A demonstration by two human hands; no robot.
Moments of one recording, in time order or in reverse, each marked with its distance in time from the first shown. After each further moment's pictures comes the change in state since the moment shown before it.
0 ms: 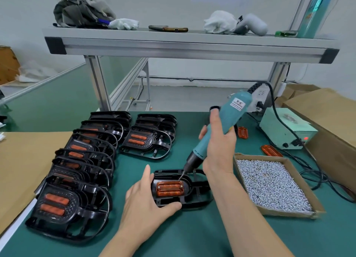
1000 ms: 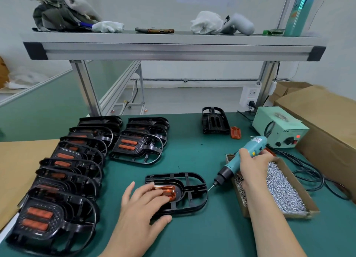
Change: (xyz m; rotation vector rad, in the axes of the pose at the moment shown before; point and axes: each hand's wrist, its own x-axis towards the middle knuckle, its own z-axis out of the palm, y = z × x) left_hand -0.001 0.002 0.002 0.235 0.090 0.595; right_hand 0.070 0.024 -0.142 -0.501 0.357 0.118
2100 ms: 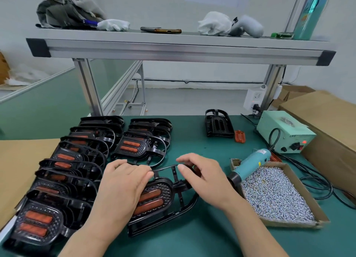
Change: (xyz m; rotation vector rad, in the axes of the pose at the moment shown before) left_hand 0.054 -0.010 -0.067 0.177 0.093 -0.006; right_hand -0.098 -0.023 0.039 -0.599 -0.860 -0.682
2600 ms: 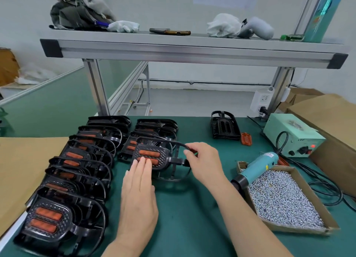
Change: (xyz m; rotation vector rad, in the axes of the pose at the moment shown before) left_hand -0.034 0.013 0.055 -0.146 0.040 -0.308; right_hand 0.053 0.003 0.024 -0.112 0.155 0.195
